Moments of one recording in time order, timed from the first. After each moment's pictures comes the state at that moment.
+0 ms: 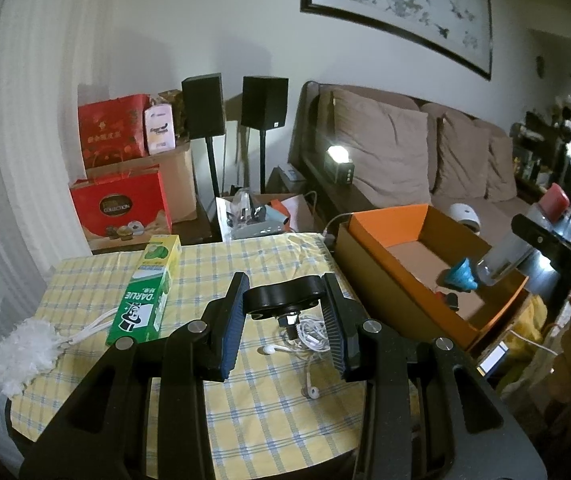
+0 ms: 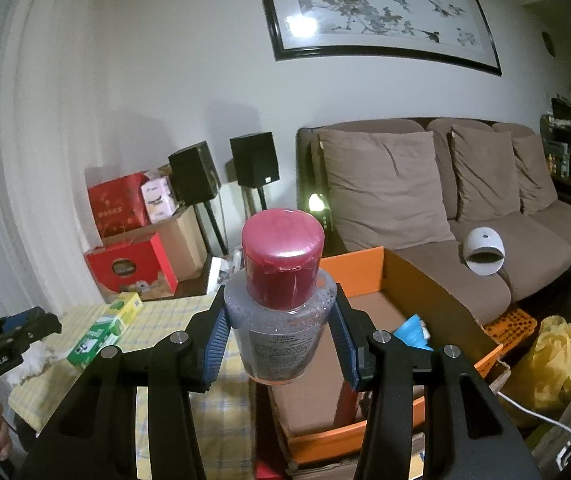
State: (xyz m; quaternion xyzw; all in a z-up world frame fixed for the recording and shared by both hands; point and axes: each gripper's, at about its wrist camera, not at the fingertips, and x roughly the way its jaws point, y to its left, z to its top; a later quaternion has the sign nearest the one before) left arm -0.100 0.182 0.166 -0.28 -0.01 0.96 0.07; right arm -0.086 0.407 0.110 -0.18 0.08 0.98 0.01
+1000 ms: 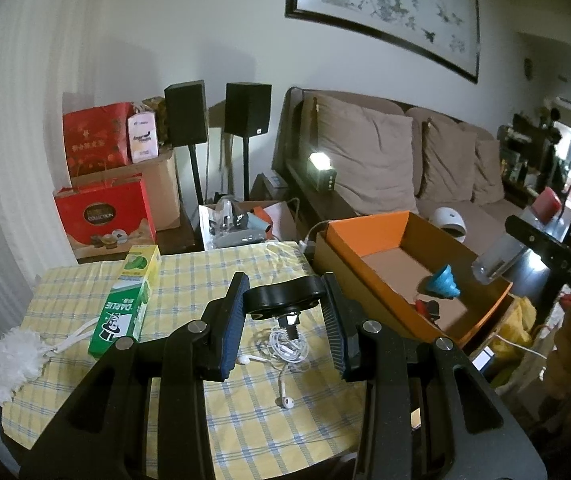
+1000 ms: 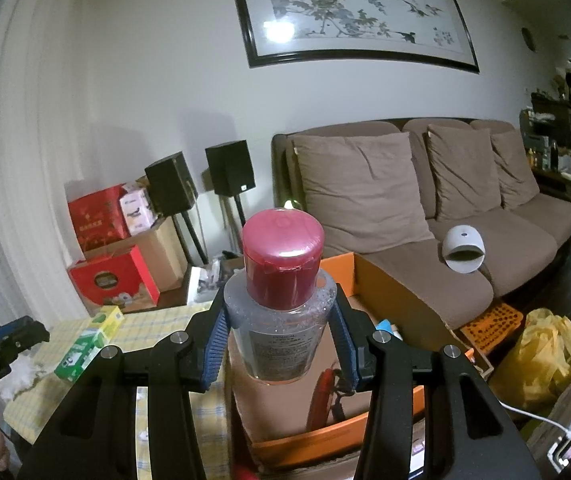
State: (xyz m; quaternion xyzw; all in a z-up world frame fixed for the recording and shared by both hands) left arm -0.102 0.203 0.174 -0.27 -0.02 0.96 0.09; right arm -0.081 0.432 0.120 -0.17 0.09 0.98 0.04
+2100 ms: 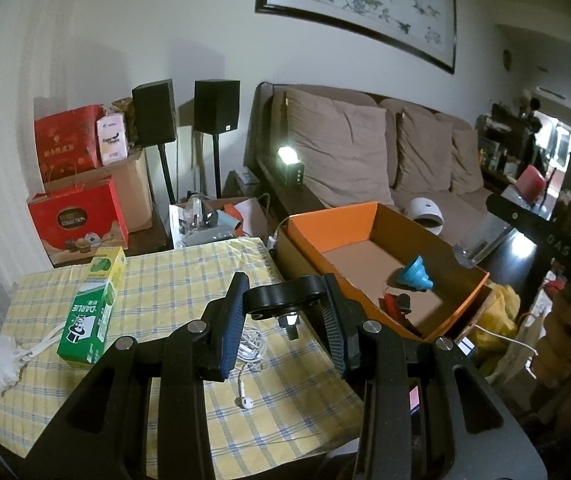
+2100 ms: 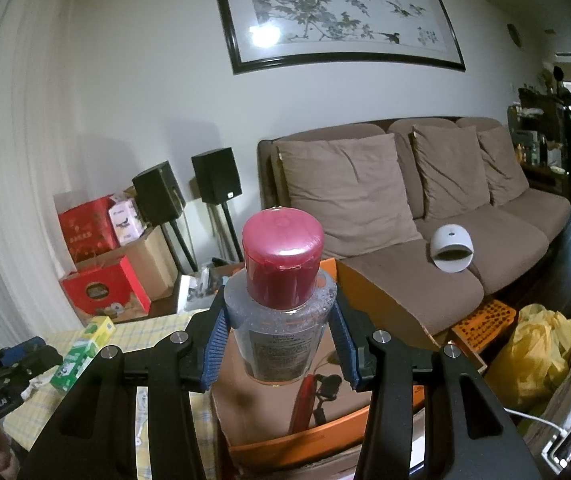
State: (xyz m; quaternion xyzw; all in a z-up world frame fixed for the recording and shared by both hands) left arm -0.098 0.241 0.172 -0.27 -0.01 0.95 0.13; right arm -0.077 0.457 0.126 -0.17 0.11 0.98 0.06
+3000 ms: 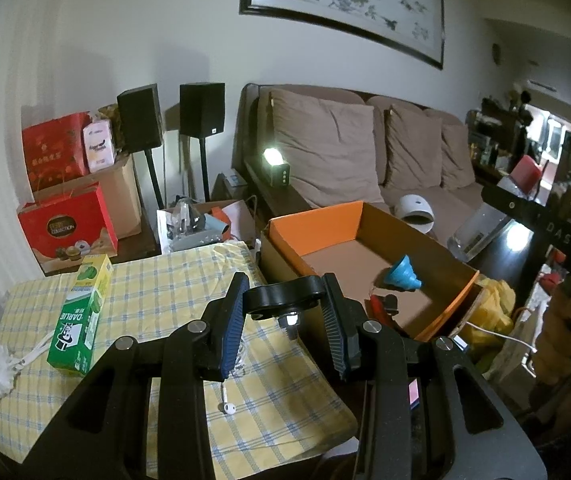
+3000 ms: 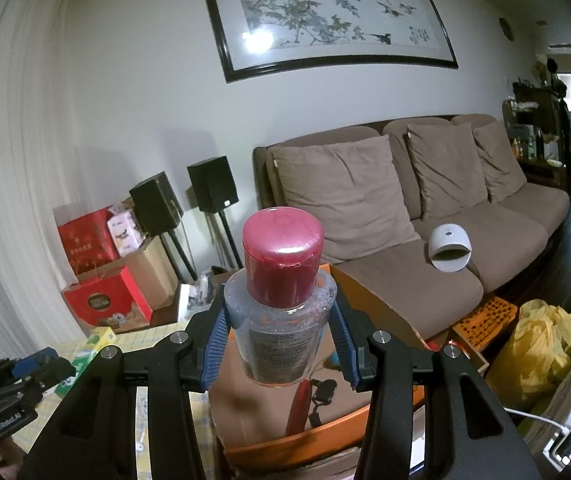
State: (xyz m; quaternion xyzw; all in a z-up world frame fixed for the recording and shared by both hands) left arm -0.100 0.264 0.174 -0.27 0.01 0.95 0.15; right arm -0.071 0.469 0.132 -0.16 0.12 0.98 0.06
